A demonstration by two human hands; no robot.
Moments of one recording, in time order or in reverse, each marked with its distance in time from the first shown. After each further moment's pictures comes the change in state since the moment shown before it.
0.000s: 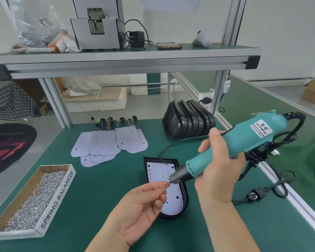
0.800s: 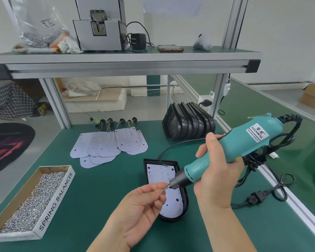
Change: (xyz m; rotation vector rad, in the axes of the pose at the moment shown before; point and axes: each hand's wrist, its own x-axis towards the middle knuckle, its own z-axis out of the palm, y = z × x) left_hand 0.001 0.000 0.002 -0.035 0.037 0.052; right_hand -0.004 0.004 -0.001 -0.022 -0.033 -0.035
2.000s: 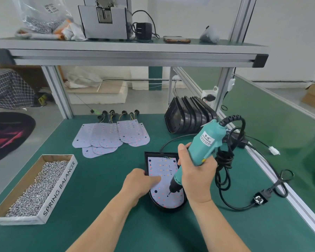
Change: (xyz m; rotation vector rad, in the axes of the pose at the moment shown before) left_hand 0.075 0.008 -0.032 1.095 0.427 0.098; right_hand -0.013 0.061 -0.017 -0.363 -0.185 -0.071
